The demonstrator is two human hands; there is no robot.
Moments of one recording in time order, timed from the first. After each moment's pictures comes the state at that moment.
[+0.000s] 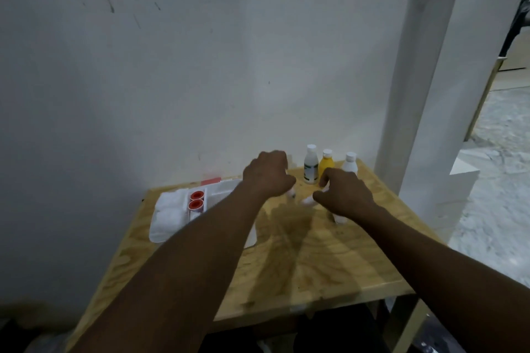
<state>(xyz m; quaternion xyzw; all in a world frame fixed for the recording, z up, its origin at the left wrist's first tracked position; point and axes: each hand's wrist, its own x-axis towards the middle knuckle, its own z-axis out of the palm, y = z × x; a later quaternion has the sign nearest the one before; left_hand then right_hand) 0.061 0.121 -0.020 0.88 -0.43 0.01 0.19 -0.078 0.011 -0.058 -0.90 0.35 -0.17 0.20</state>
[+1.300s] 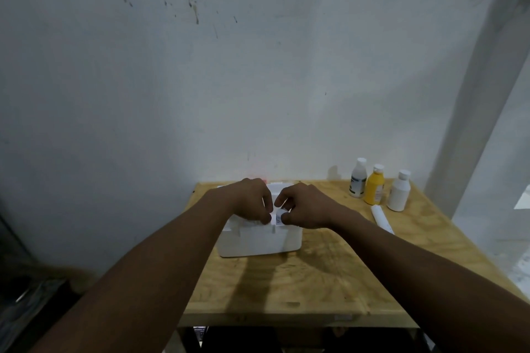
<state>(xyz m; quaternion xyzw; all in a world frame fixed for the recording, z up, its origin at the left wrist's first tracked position) 0.123 0.259 -0.014 0.88 -0.44 -0.14 0.05 0.011 0.124 -0.036 -0.96 0.07 -0.04 0.26</state>
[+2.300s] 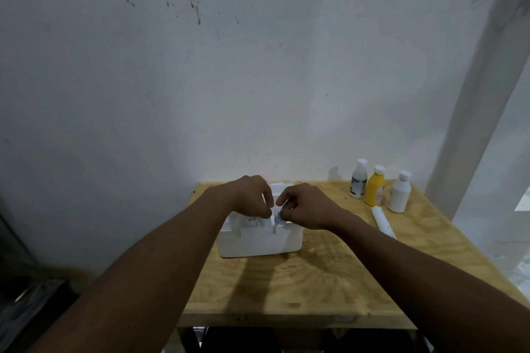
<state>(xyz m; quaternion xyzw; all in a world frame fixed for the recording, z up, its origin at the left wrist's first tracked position) 0.123 0.258 -0.005 0.89 -0.43 -0.15 0.09 0.009 0.123 -0.038 -0.94 0.10 -0.08 0.33</state>
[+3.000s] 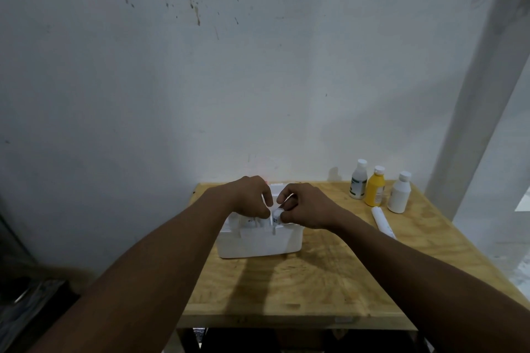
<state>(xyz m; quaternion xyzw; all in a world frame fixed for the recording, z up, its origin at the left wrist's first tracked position) 0.129 0.255 -0.009 0.89 -0.44 -0.14 0.08 0.015 0.118 -0.044 -0.91 0.11 -0.07 0.39</state>
